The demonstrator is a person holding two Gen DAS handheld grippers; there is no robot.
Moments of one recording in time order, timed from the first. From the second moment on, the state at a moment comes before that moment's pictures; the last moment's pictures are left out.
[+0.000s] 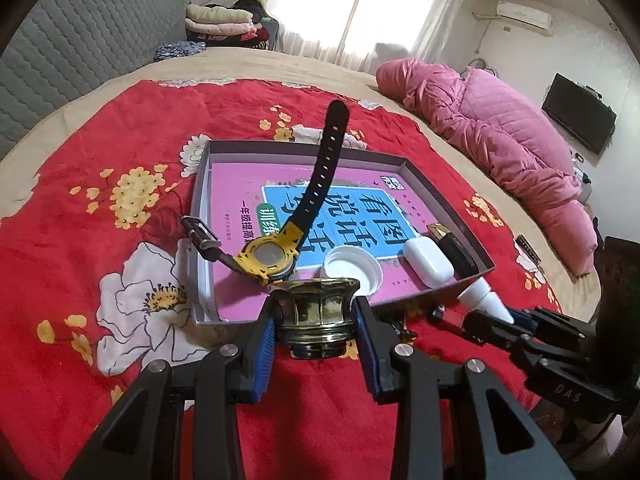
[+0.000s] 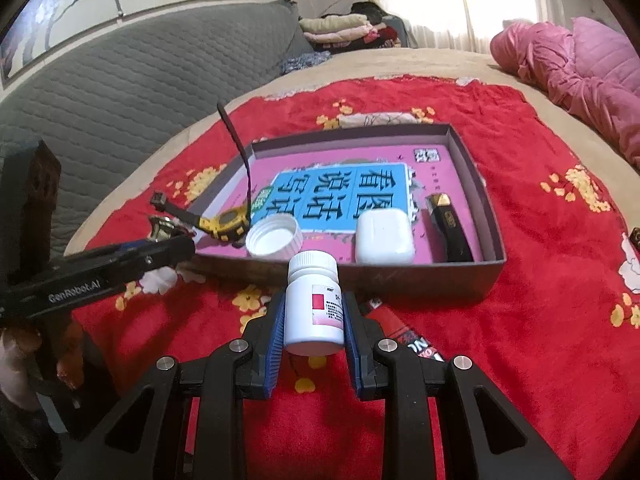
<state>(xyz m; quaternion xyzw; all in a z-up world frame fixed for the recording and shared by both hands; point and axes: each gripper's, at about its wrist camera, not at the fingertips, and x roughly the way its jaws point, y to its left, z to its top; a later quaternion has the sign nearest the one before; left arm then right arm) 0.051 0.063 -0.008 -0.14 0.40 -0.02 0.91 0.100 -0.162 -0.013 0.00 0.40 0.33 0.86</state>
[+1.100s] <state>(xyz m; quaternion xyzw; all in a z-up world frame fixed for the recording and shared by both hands) 0.065 0.080 -0.008 -0.16 0.37 -0.01 0.91 0.117 -0.153 0.018 0.00 0.35 0.30 0.89</state>
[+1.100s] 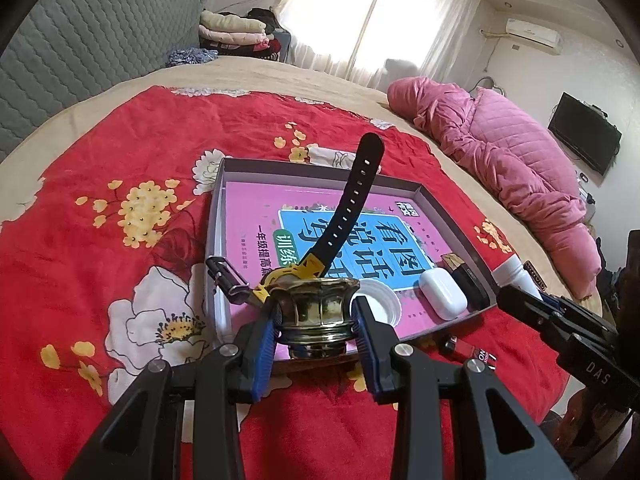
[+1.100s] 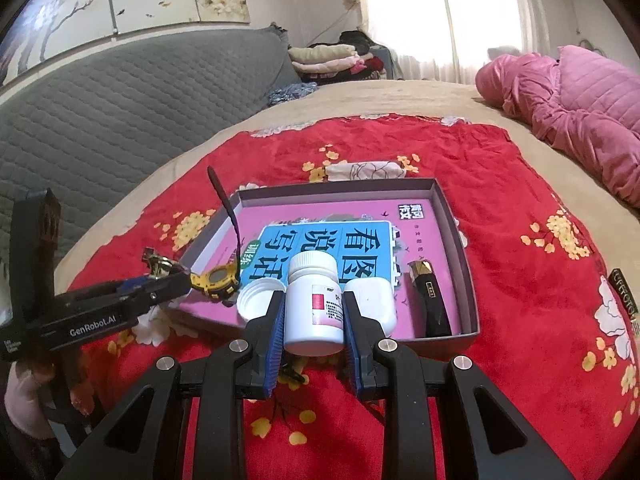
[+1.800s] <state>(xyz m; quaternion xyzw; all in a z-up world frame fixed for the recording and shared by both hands) 0.088 0.079 -0.025 -0.16 0.40 -0.01 0.90 0.141 -0.128 0.015 -0.01 0.36 0.29 0.88</state>
